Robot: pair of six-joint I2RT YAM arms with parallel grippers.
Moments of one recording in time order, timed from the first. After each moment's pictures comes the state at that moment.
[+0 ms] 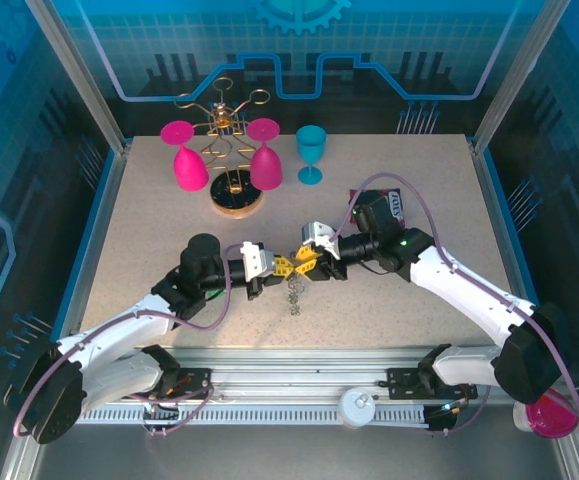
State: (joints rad) left arm -0.59 1.04 0.50 0.32 0.68 0.30; right arm 0.61 1.27 0.99 -0.41 -0.82 -0.57
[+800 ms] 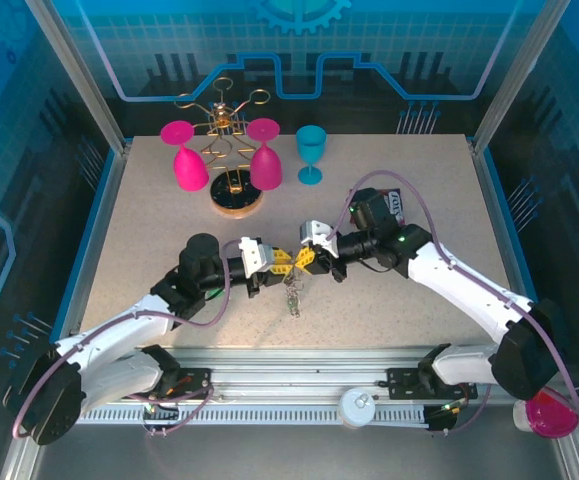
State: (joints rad) left arm -0.59 1.02 0.51 0.30 0.62 0.26; right arm 0.62 1.30 1.04 -0.49 -0.78 -0.61
